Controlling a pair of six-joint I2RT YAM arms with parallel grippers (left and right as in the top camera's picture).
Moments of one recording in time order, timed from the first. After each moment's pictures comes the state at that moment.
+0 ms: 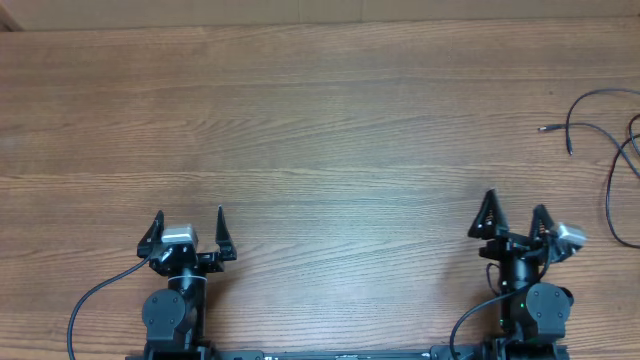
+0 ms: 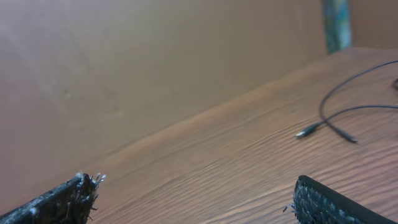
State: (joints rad) left arm -0.02 0.01 0.01 -0.07 -0.09 -0.03; right arm -0.01 0.01 0.02 -0.02 0.11 0.40
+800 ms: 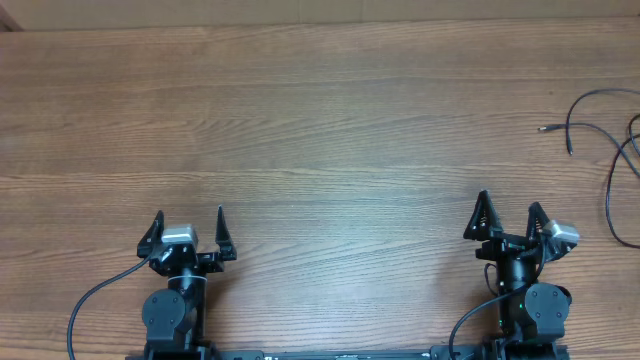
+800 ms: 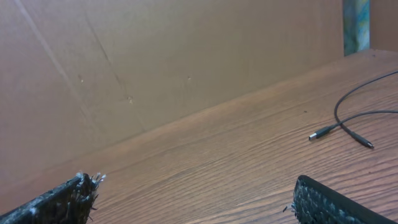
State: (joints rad) left arm -0.02 0.01 0.01 -0.07 -0.09 -0.03; right arm 0.01 0.01 0.02 -0.02 0.10 0.36
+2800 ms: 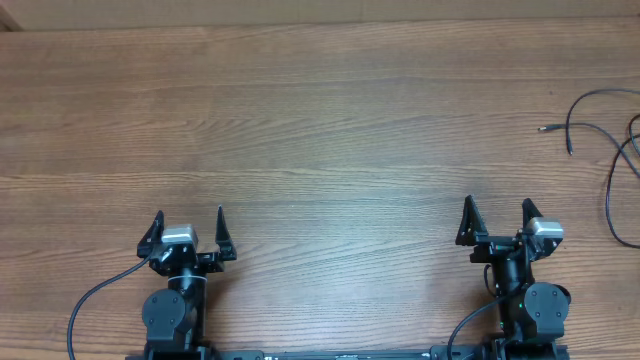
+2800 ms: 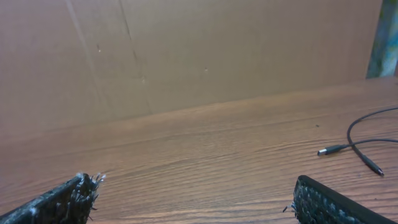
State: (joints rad) left arm -0.02 0.01 0.01 -0.07 -0.09 -0.03; right arm 0.01 0.01 0.02 -0.03 0.00 0.18
